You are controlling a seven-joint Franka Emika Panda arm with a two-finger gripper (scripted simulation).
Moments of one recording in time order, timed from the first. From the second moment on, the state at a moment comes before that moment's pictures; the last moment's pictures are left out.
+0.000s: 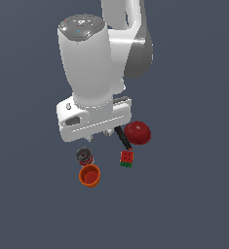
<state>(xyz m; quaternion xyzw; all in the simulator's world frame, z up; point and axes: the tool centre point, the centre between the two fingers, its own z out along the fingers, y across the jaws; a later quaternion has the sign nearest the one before) 0.078 -0.047 0.265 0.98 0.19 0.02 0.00</state>
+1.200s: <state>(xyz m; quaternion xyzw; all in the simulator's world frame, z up) 0.154 -0.109 0.139 0.90 0.44 0.04 0.01</state>
